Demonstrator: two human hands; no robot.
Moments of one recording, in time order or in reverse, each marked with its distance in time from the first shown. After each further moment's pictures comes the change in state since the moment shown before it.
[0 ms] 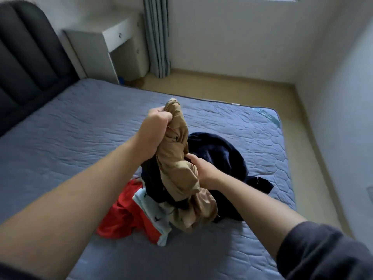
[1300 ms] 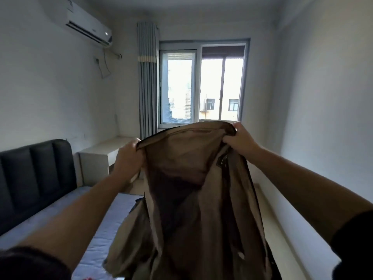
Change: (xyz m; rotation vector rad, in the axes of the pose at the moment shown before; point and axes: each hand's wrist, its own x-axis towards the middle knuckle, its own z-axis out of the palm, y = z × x) left_hand -0.123 0.273 0.003 0.631 0.393 0.595; right_hand -0.313 -0.192 -0.361 0.168 0.958 -0.219
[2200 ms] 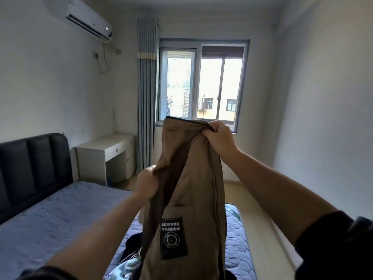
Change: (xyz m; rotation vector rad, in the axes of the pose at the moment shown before) left_hand -0.074 0.011 0.036 -0.111 -0.263 -0.142; right_hand -0.024 -0.043 0.036 0.181 0.081 -0.036
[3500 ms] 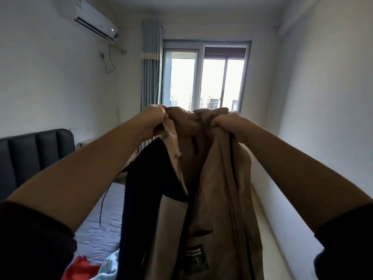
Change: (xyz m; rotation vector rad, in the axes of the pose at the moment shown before) left_hand -0.013 0.185 -0.047 -0.559 -0.051 -0.118; right_hand -0.017 -0.038 -0.107 -0.125 -0.212 0.292
